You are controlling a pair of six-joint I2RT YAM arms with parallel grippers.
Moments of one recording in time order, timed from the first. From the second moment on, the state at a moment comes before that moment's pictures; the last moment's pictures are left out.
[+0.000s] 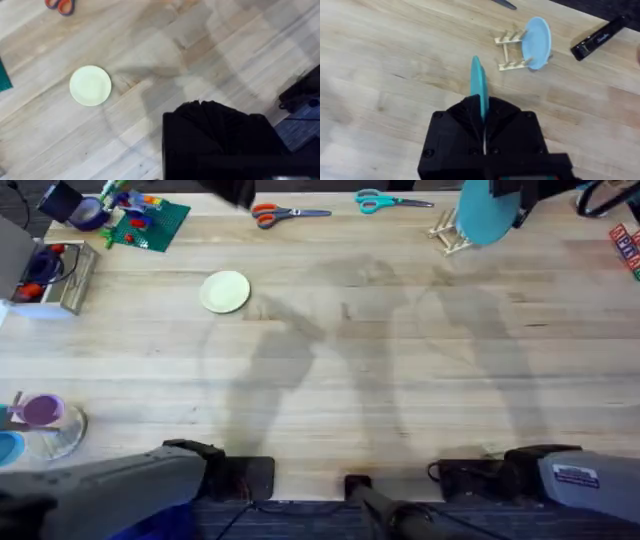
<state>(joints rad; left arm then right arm) -0.23 1.41 2.07 -1.67 0.29 0.28 0.10 1.42 1.51 -0.91 -0.01 -0.21</state>
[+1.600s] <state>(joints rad) -0.23 1.18 1.59 -1.40 0.27 0.20 -0.18 1.47 1.51 -0.72 -0.22 -0.41</state>
